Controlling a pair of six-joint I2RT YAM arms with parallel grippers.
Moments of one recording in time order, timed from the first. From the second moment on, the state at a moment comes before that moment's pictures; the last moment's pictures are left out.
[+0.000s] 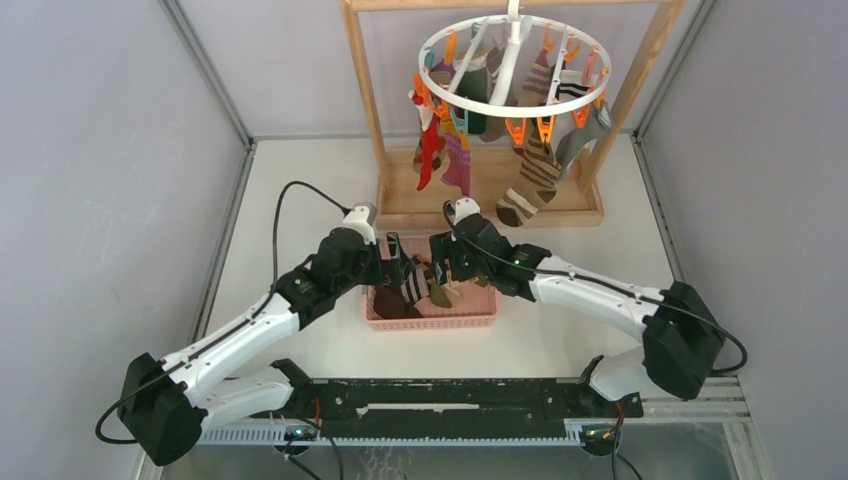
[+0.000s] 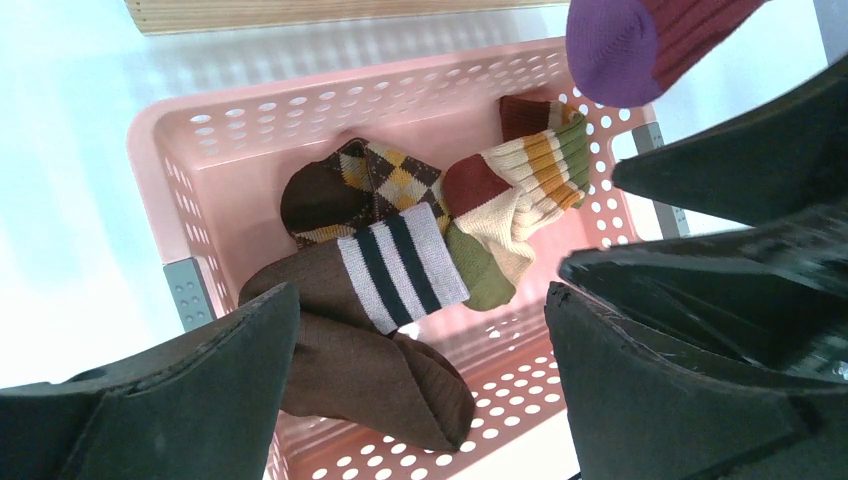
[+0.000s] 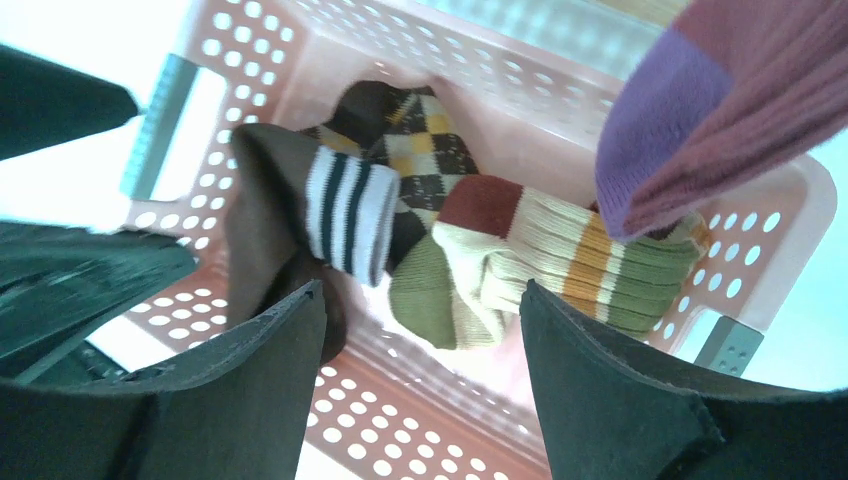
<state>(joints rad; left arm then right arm) -0.68 1.02 0.69 -0.23 -0.10 -0.54 0.86 1.44 0.96 -0.27 0.15 0.43</state>
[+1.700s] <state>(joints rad) -0.68 0.97 0.69 -0.23 -0.10 -0.54 0.54 1.19 0.95 0.12 0.00 0.29</state>
